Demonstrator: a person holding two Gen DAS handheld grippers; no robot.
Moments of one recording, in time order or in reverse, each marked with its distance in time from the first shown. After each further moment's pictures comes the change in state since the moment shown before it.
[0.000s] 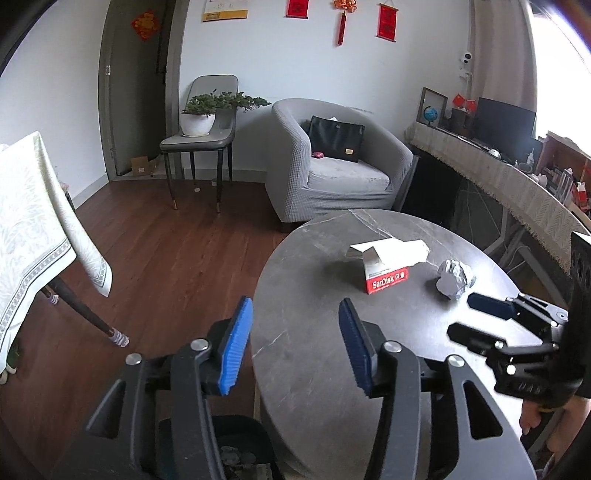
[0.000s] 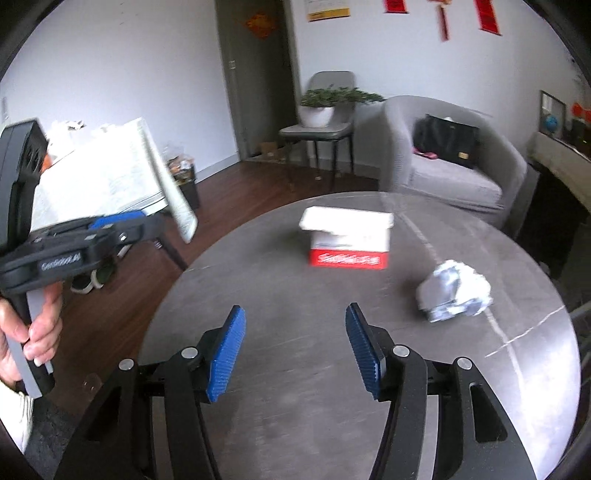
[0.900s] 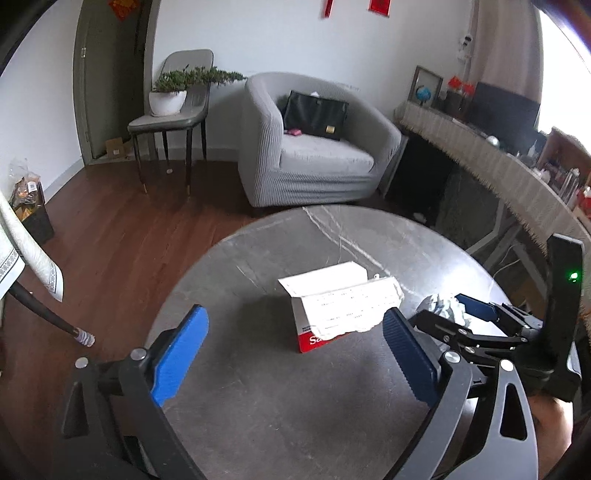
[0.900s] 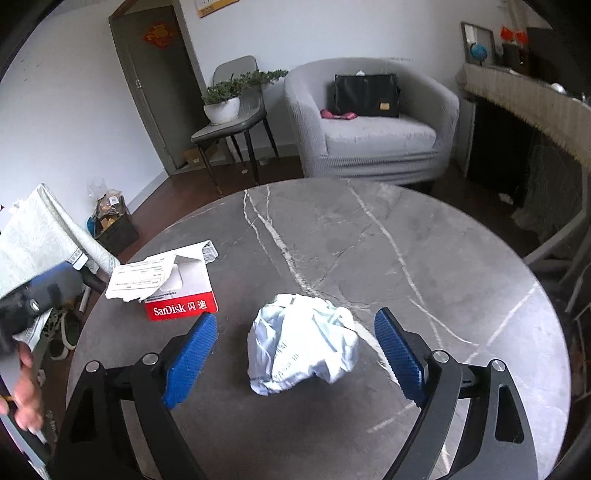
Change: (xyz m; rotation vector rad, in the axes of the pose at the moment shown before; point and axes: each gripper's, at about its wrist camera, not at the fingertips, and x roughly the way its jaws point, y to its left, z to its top) left arm 0.095 -0.072 0.041 -0.009 0.113 -0.050; right arm 0.052 -0.121 0.020 0.269 0.087 -0.128
